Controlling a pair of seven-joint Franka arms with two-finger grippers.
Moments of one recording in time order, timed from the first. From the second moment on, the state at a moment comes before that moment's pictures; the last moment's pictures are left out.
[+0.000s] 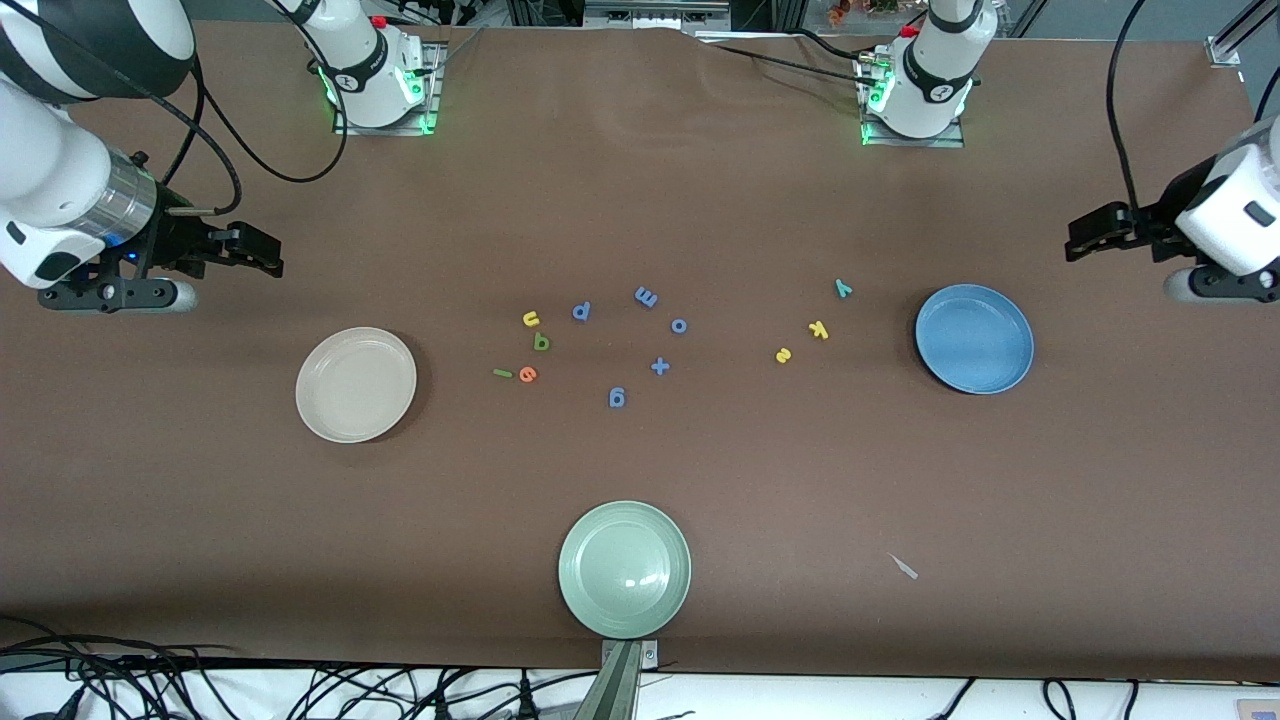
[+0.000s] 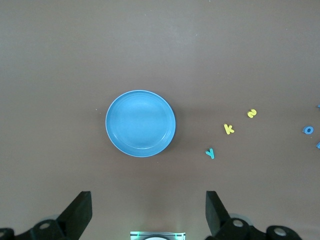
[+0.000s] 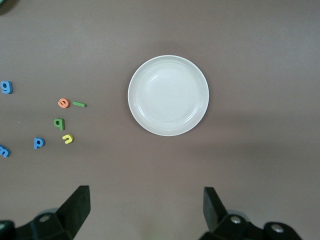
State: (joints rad) left arm -0.13 0.11 0.11 -1.51 -0.01 1.44 -0.03; right arm 0.11 0.07 0.01 -1.69 0.04 1.66 0.09
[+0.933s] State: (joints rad) left arm -0.13 0.17 0.08 -1.61 -0.03 1.56 -0.13; right arm 0.11 0.07 0.01 -1.69 0.04 1.66 0.09
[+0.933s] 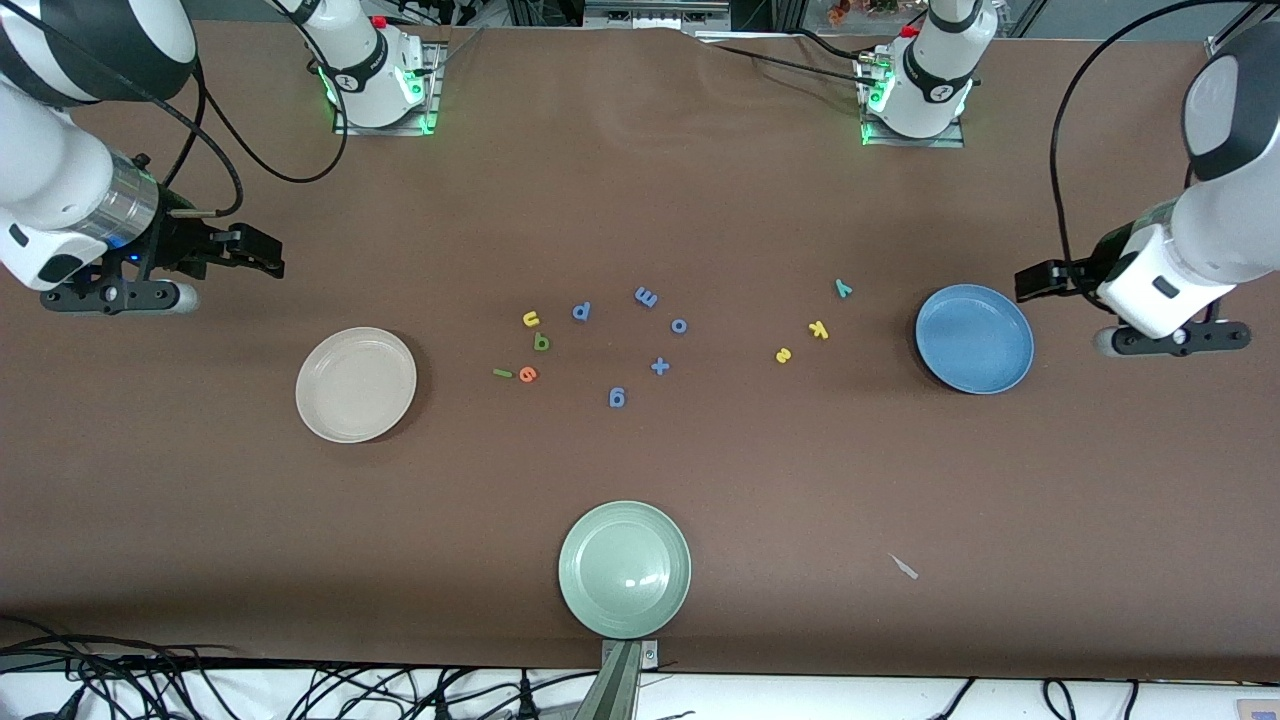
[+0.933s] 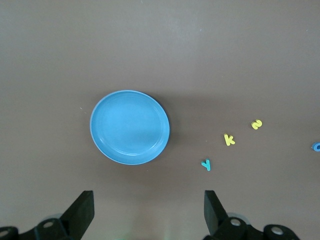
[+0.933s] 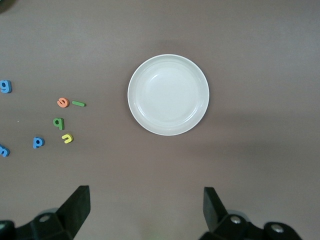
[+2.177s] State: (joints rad) left arm -0.13 0.07 -0.03 -2.26 -0.04 2.23 -0.46; right arm 0.15 0.11 0.01 -1.70 0.04 1.67 0.11
